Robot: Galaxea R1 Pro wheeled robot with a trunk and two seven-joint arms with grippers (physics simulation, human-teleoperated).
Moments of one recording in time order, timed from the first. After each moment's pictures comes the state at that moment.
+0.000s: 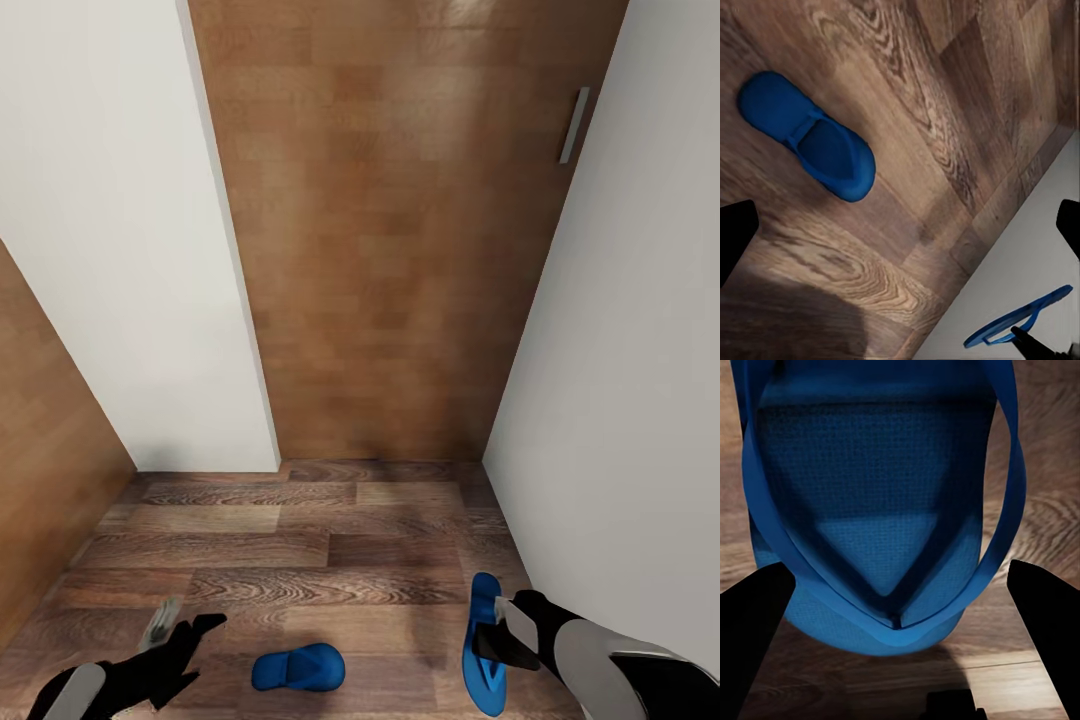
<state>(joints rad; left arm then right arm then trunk) -0.28 0.20 0.23 -0.78 1.01 0.78 -0.11 -0.79 -0.06 -0.03 0.03 -0.14 0.47 0.01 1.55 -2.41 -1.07</state>
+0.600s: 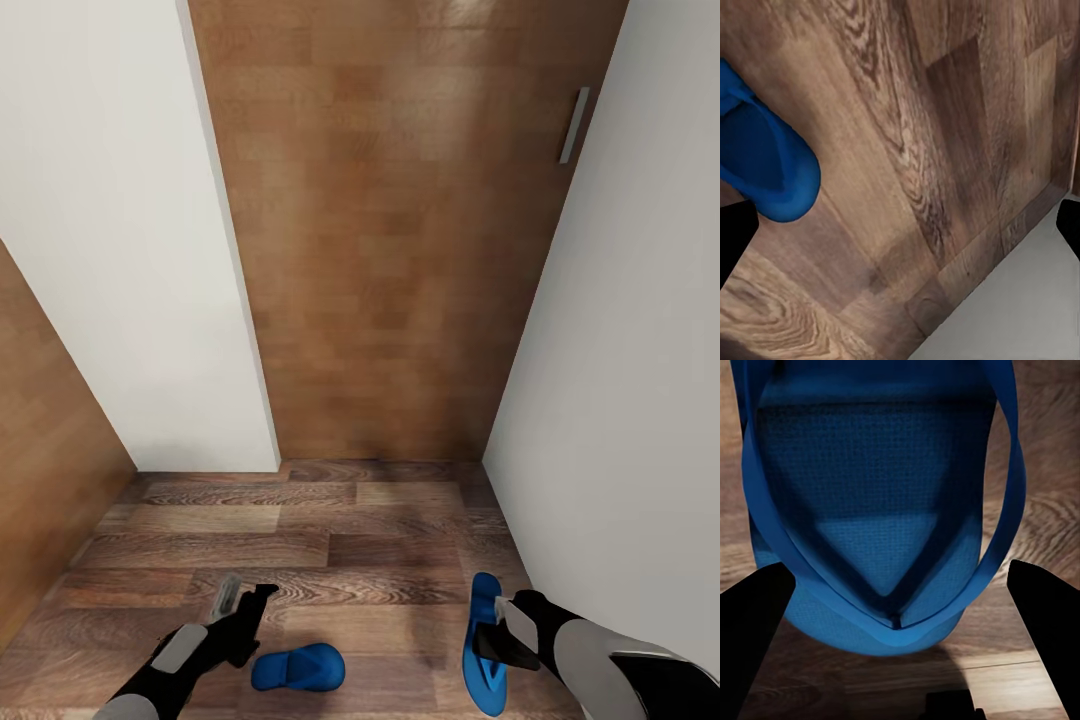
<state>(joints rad) -0.54 0.00 0.23 -0.37 1.05 0.41 -0.01 -0.79 -0.06 -0.03 0.03 -0.14 0.47 0.01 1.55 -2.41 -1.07</state>
